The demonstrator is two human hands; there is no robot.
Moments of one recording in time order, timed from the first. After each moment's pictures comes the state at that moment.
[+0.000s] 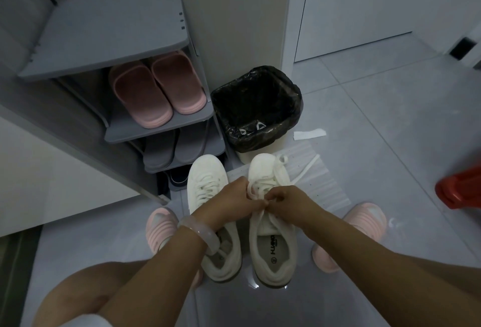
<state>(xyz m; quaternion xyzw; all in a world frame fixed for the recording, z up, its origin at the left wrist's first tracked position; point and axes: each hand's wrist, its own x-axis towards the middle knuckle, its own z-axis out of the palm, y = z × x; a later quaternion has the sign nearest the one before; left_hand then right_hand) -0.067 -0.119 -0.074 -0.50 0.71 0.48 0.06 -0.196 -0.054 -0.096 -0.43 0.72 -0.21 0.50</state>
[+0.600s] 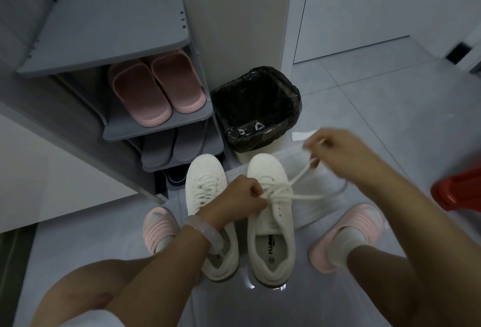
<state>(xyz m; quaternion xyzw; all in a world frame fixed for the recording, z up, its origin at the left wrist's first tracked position) -0.076 -0.116 -0.072 -0.46 0.75 0.48 0.04 -0.263 -0.066 -0.005 -0.45 0.78 -0.27 0.34</state>
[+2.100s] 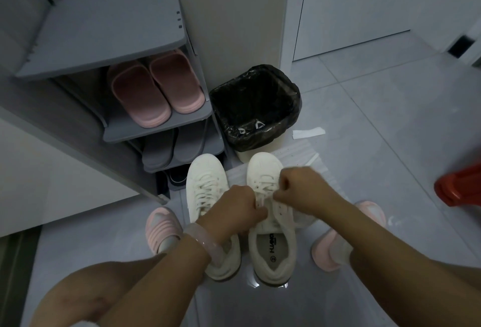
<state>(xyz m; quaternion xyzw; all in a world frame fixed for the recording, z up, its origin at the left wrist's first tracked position) -0.072 -0.102 -0.057 -0.46 0.80 0.36 0.15 -0.216 -0.064 -0.058 -0.58 0.75 -0.04 0.31</state>
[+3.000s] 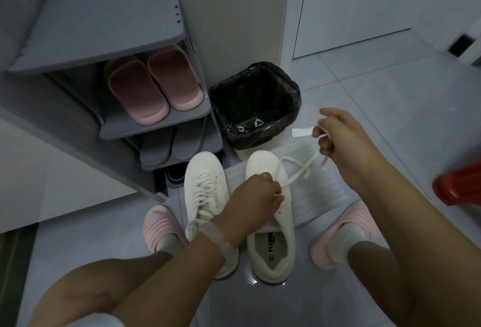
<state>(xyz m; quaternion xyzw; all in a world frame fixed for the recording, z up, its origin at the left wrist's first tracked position) -0.095 -0.097 -0.081 -0.36 0.90 0.27 -0.02 -0.259 -0.074 -0.006 -0.21 0.70 -0.52 0.45</state>
